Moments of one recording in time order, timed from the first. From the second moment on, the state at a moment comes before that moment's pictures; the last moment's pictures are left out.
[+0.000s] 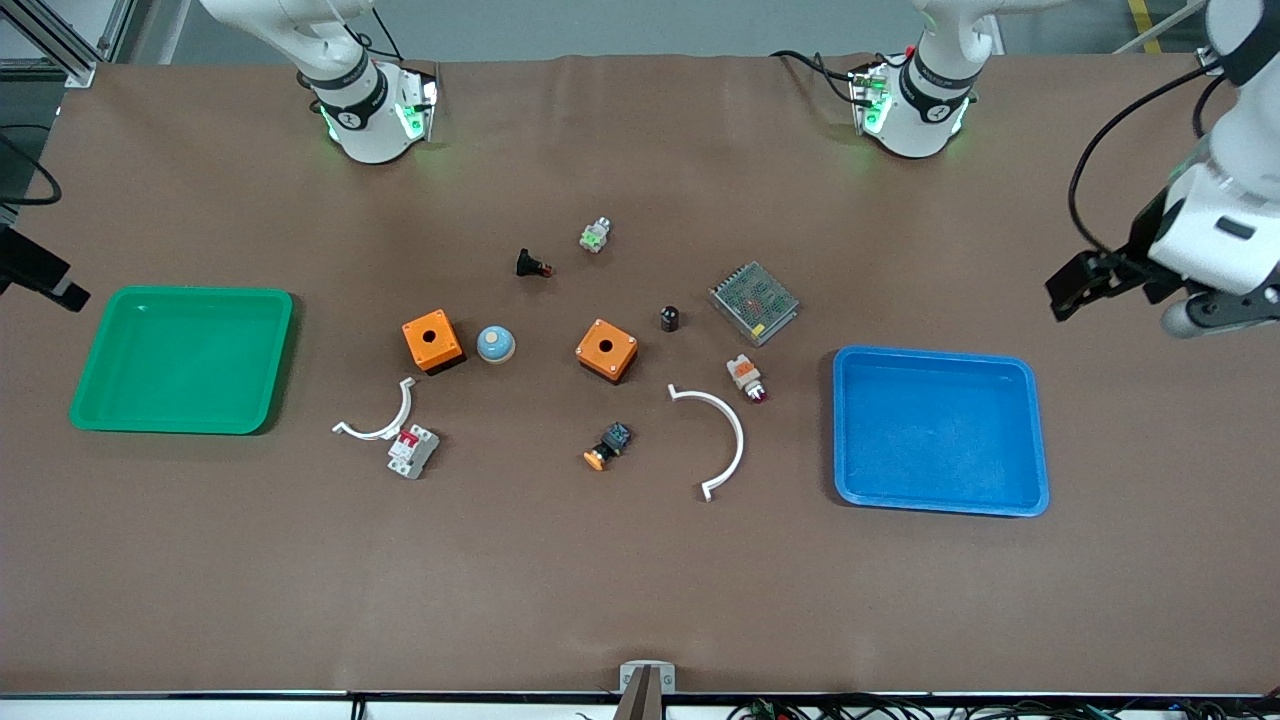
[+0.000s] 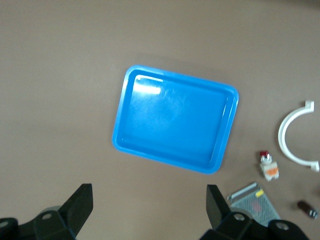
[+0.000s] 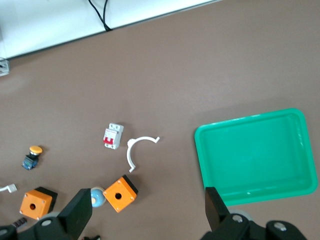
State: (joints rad) left arm 0.04 0.06 -0.18 -1.49 0.09 1.58 -0.27; right arm 0.10 0.04 -0.21 -1.44 0.08 1.59 0.12
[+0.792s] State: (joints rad) left arm 0.02 -0.01 -0.13 -1.52 0.00 1.49 -0.21; right arm 0.10 0.04 -0.19 -1.41 0.06 1.55 0.13
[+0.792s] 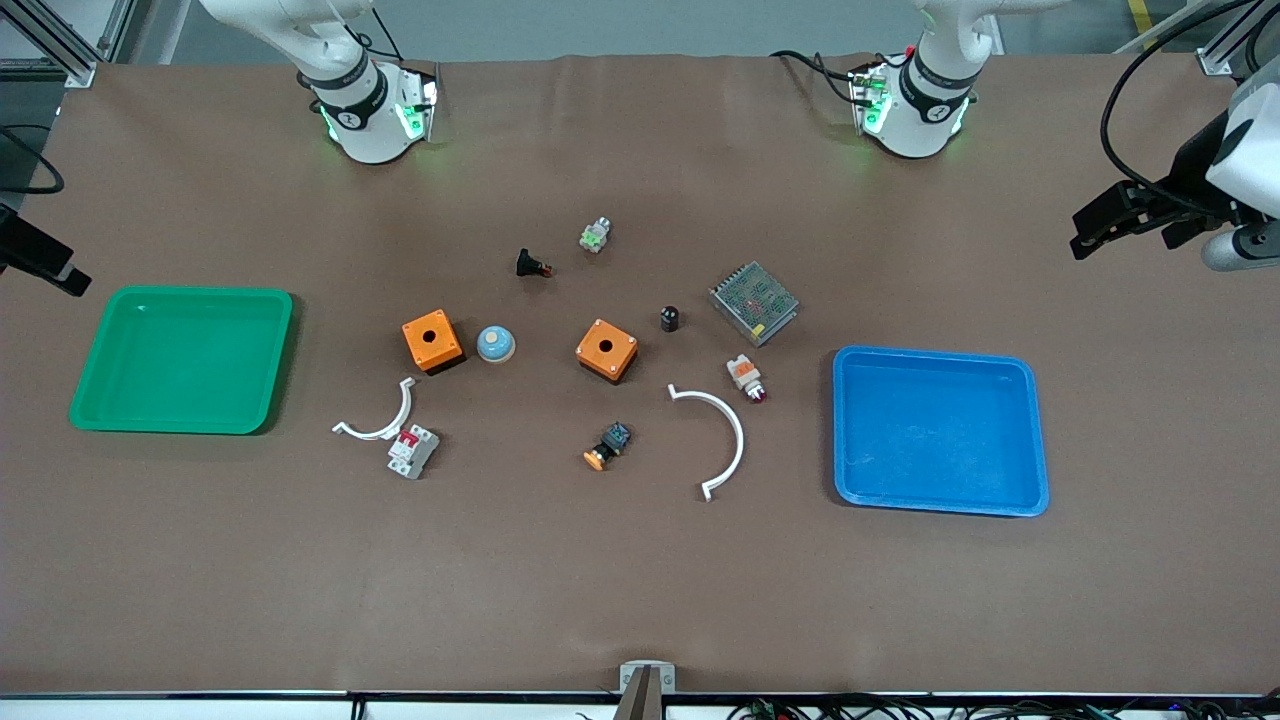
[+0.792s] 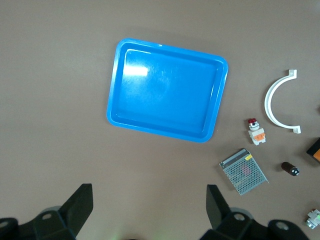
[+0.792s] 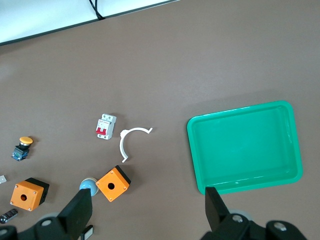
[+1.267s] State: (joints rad) left arm 0.02 -0.03 -0.14 -1.53 0.01 1.49 -0.21; right arm 0.10 0.04 -0.19 -1.41 0.06 1.55 0.13
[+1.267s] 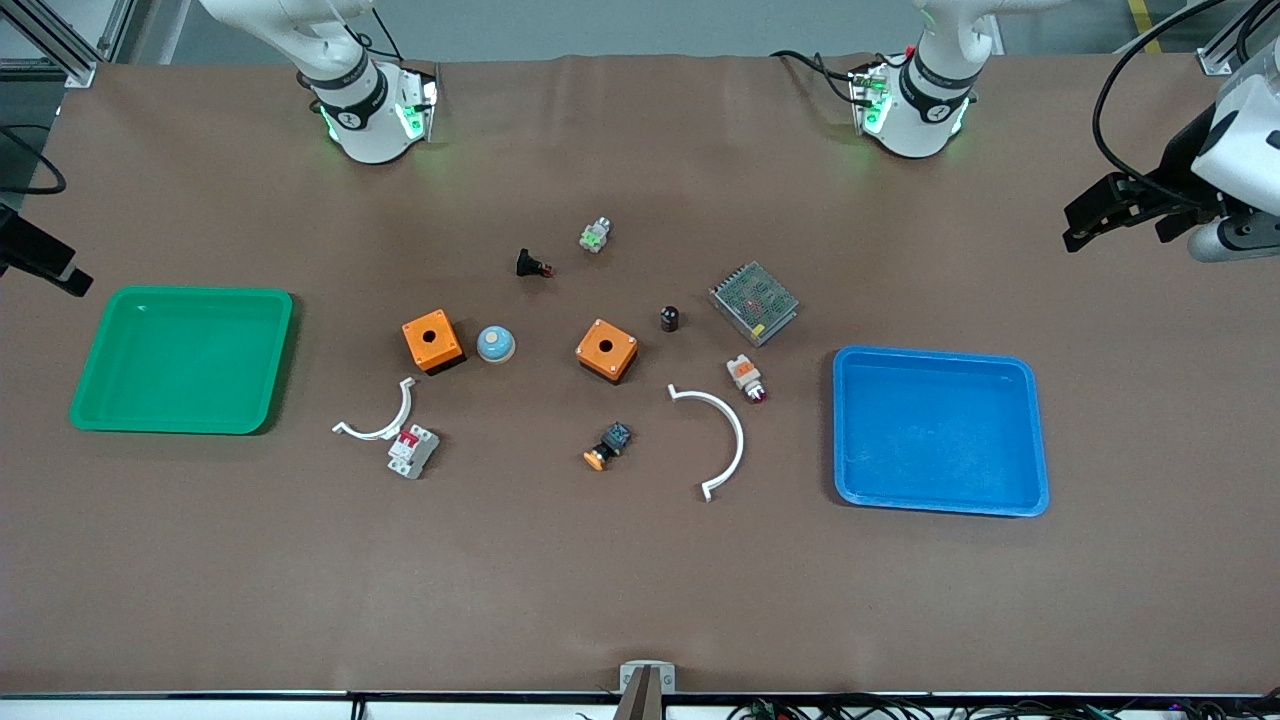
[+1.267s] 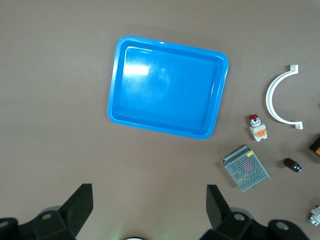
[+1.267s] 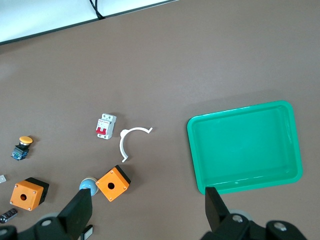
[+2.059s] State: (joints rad) left arm 0.02 -0.03 -0.14 -1.53 0.02 1.48 -0.21; right arm 0.10 0.04 -0.19 -1.41 0.05 1.55 0.13
